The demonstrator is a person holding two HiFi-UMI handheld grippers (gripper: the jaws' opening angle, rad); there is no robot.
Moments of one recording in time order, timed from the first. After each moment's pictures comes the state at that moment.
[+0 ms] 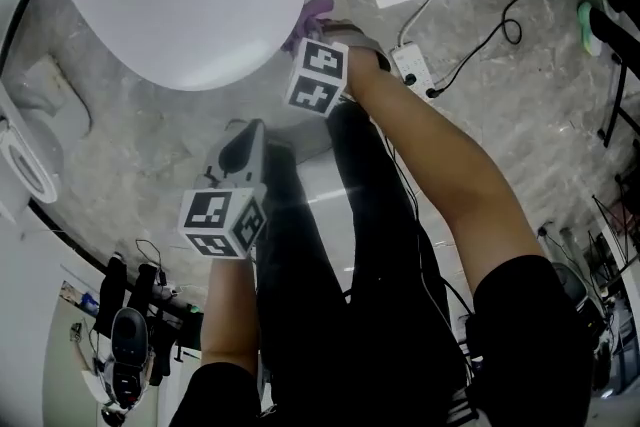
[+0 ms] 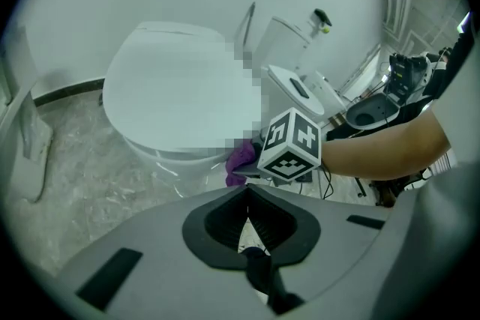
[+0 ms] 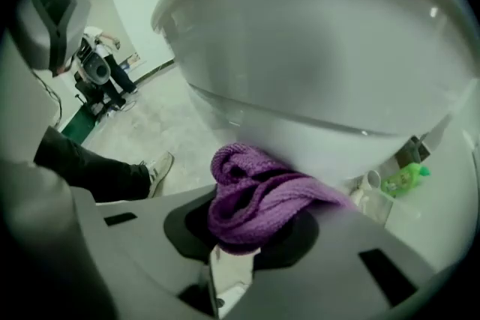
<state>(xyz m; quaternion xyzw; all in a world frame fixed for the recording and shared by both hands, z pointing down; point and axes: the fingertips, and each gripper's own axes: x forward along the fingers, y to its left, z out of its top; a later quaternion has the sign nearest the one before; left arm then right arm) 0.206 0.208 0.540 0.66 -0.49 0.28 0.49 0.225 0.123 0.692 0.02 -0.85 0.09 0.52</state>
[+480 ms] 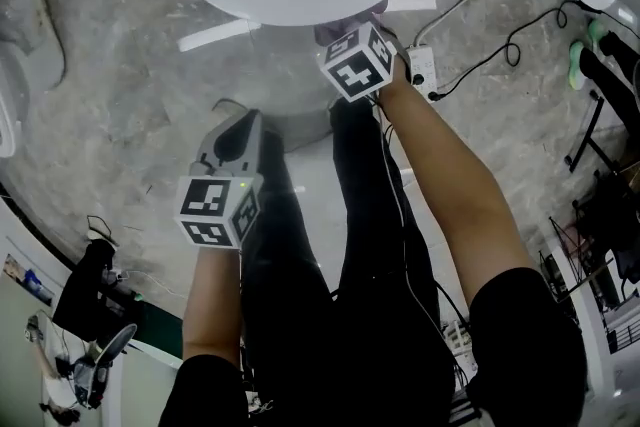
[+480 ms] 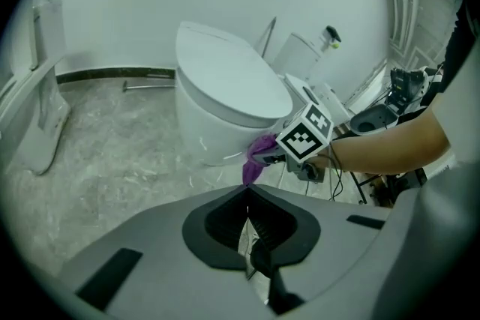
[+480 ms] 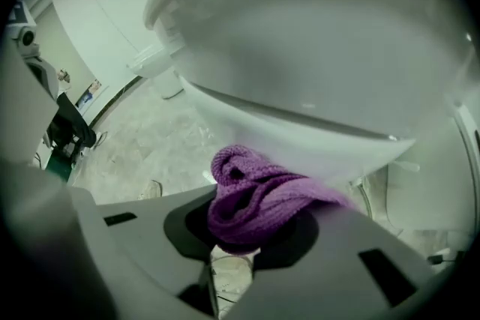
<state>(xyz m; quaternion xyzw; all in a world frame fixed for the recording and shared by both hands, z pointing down) 0.108 0.305 0.554 0.65 -0.52 0.24 0.50 0.181 0.165 0.699 0.14 -0.82 0.18 0.53</state>
